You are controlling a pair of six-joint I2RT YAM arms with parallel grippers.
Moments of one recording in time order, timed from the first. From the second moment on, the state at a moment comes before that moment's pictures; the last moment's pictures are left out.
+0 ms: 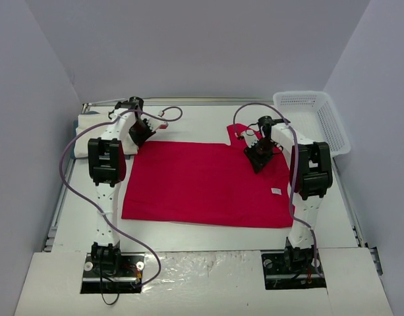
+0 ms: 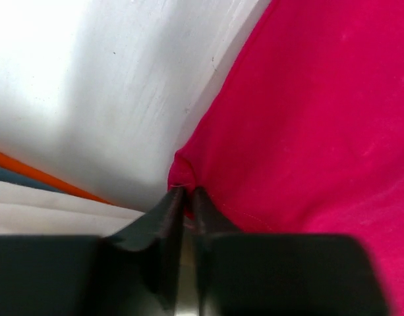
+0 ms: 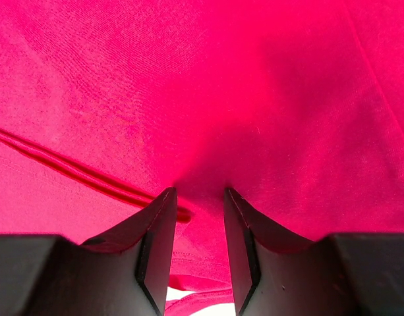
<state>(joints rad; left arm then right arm) -0.08 2.43 2.17 -1.06 0.19 0.96 0.14 2.08 1.51 -0.91 -0.24 -0.61</state>
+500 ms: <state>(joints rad) -0.08 2.35 2.04 -0.92 0.13 0.79 0.14 2.07 1.51 -0.91 -0.23 -0.61</state>
